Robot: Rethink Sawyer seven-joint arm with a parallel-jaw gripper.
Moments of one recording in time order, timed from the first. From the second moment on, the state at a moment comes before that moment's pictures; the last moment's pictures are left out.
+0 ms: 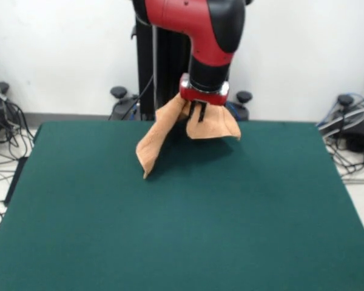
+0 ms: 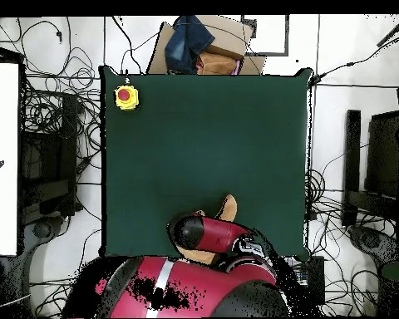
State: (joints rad) arm -0.16 -0.38 -0.13 1.97 -0.01 0.14 1.66
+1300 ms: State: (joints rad) arm -0.07 -0.48 -0.14 1.98 -0.06 0.01 1.66
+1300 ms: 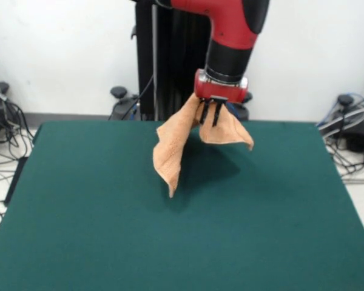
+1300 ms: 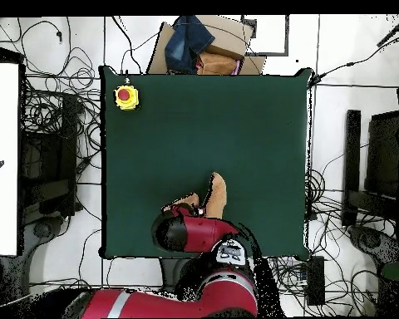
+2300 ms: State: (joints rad) arm -0.13 -0.43 -0.14 1.92 -0.10 -0.13 1.66
